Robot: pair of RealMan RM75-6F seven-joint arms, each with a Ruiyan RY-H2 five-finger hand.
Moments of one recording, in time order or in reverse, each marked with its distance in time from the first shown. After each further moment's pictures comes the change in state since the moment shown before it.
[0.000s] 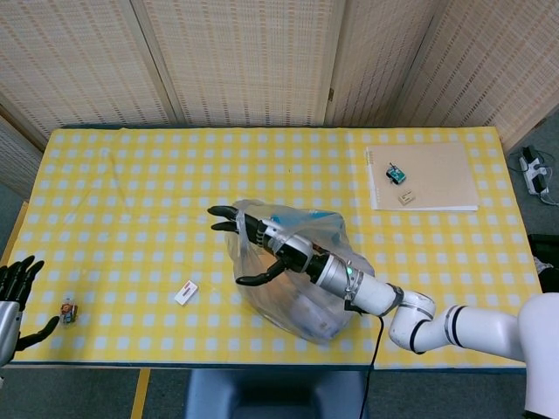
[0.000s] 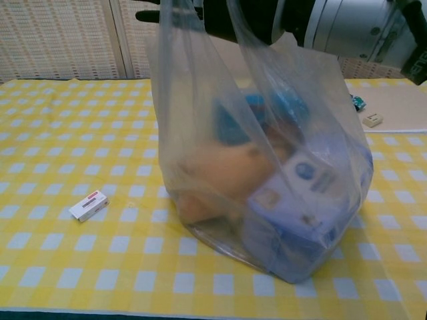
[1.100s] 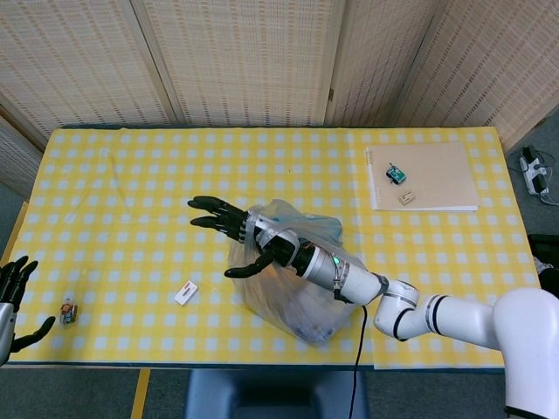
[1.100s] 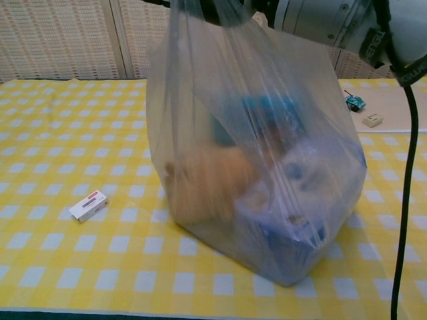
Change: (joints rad) left arm 0.012 0.005 -0.004 -0.002 0.003 0.014 -0.005; right arm 0.067 -0.052 0.011 0.103 -0.033 0.075 0.262
